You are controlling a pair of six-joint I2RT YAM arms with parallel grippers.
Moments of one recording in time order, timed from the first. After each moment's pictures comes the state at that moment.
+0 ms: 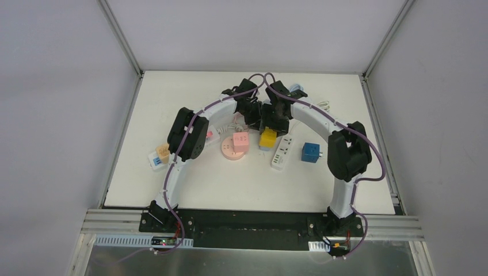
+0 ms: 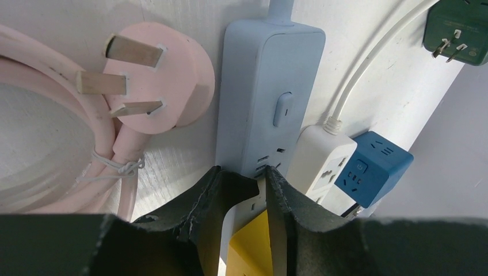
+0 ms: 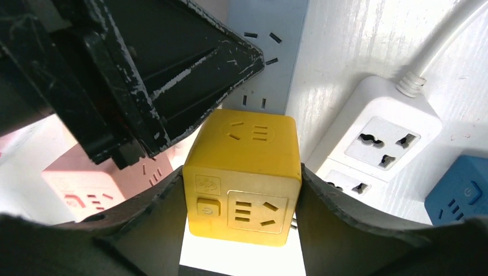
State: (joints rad) left arm -0.56 2.33 1.88 -0.58 0.44 -0.72; right arm 0.56 1.94 1.60 -0.90 -0.04 0.63
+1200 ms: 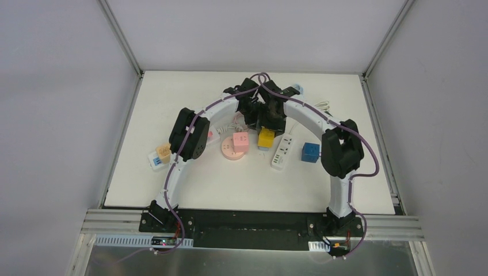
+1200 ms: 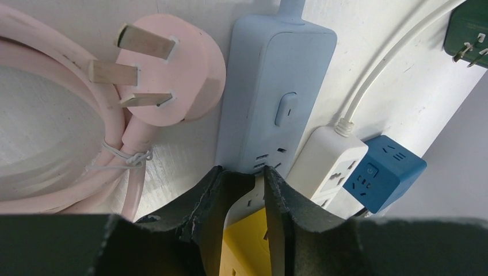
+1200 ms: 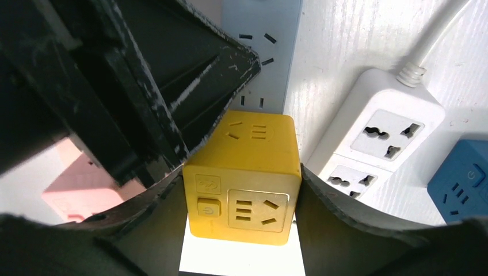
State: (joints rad) left arm -0.58 2.35 1.94 -0.68 0.39 -0.71; right arm 0.59 2.03 1.74 -1.02 0.05 0.70
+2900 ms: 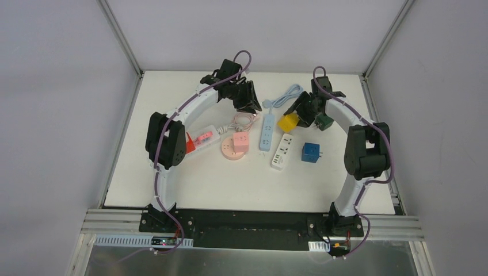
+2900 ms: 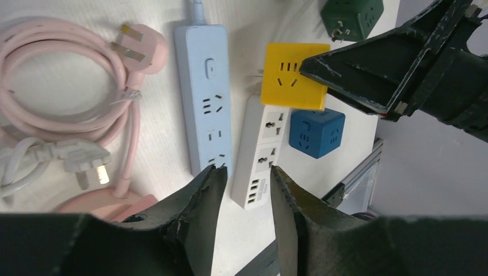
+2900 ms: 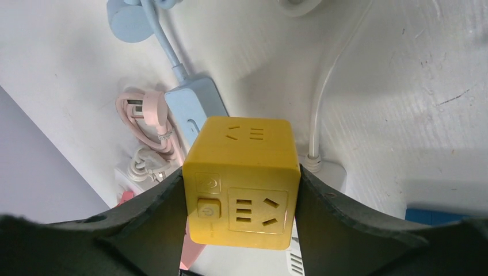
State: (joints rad) left arm -0.49 2.07 1.85 -0.62 0.46 -0.63; right arm 0.18 1.85 1.39 -0.60 -0.26 0.85
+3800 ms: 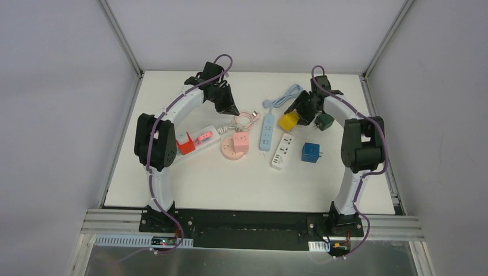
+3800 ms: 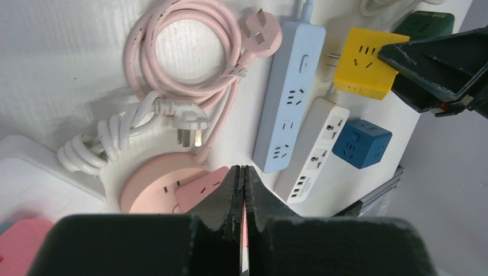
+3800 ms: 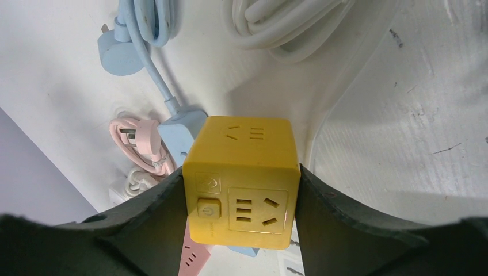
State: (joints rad) left arm -0.36 1.98 1.70 -0.67 0.40 -0.61; right arm 0.16 1.95 1.45 -0.56 -0.26 0.83
